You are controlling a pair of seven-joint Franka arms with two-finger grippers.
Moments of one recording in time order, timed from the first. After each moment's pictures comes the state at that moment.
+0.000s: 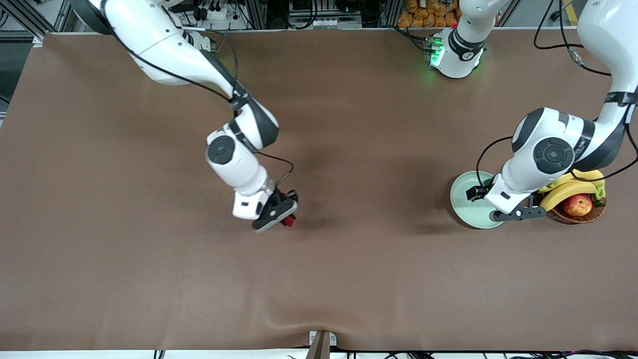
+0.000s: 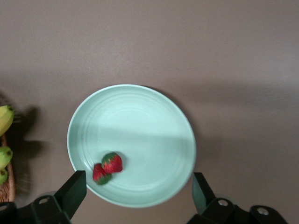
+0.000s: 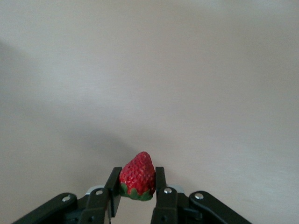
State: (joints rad) left arm 0.70 0.48 -0.92 -1.90 0.52 2.06 -0.55; right arm 0.41 0.70 0.23 -1.66 0.03 2.74 0.00
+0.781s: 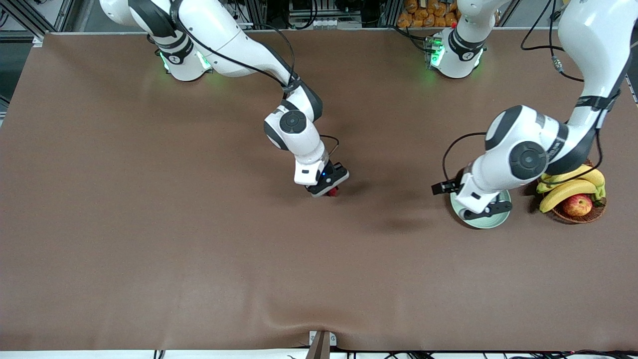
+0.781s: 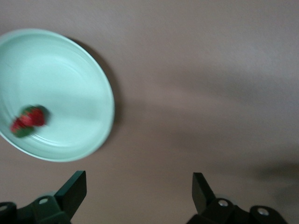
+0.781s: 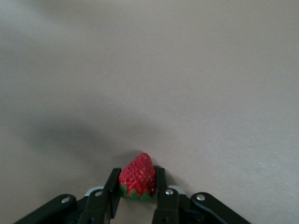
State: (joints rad) left arm 0.54 0.54 -0.92 -1.85 0.37 2.00 -0.77; right arm 0.76 0.81 0.04 -1.64 0.03 2.80 0.23
